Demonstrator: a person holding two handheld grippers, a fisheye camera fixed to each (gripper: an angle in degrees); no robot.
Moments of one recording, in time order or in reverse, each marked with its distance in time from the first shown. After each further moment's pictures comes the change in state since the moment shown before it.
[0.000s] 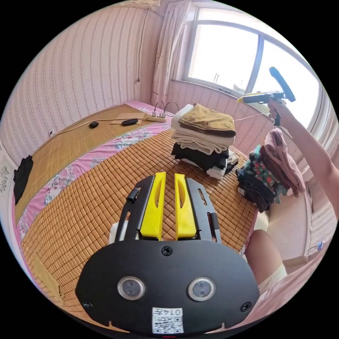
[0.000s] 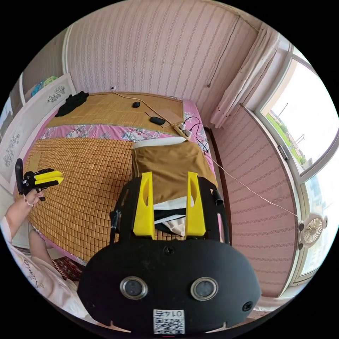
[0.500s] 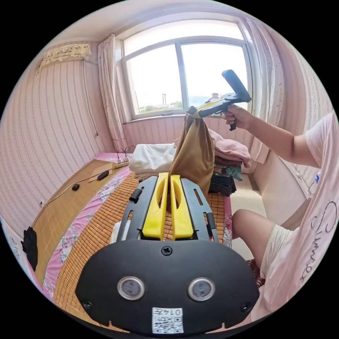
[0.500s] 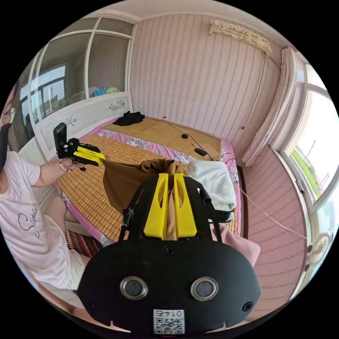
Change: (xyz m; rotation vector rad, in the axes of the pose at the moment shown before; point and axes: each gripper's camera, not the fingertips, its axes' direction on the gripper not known) left arm 0.099 0.006 -0.112 0.266 0.135 0.426; right arm -0.035 0.115 -0.130 0.279 -0.226 -0.221
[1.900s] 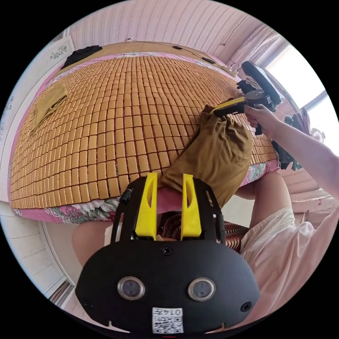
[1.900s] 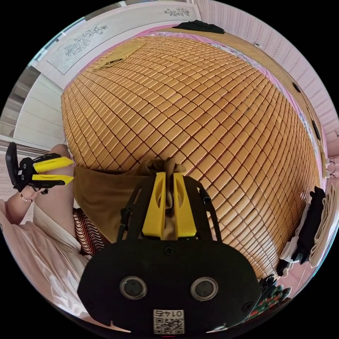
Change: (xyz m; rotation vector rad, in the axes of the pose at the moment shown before) left arm 0.037 0.388 -0.043 -0.560 -0.274 -0.983; right arm -0.293 -0.074 0.449 -0.621 -0.393 -0.290
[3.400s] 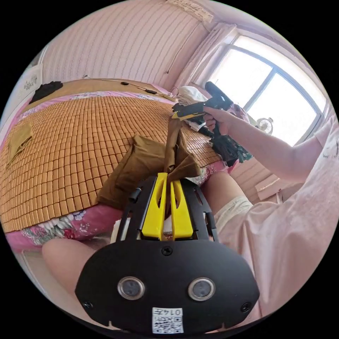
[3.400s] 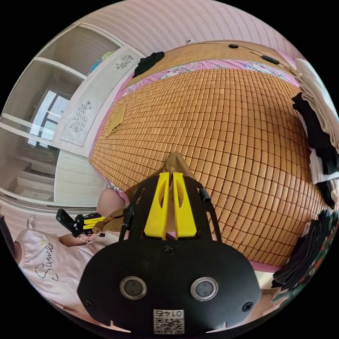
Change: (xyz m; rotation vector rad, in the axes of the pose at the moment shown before) left arm 0.036 0.104 -0.008 0.259 0.304 0.178; right arm 0.123 0.094 -0.035 0.226 -0.336 0.444
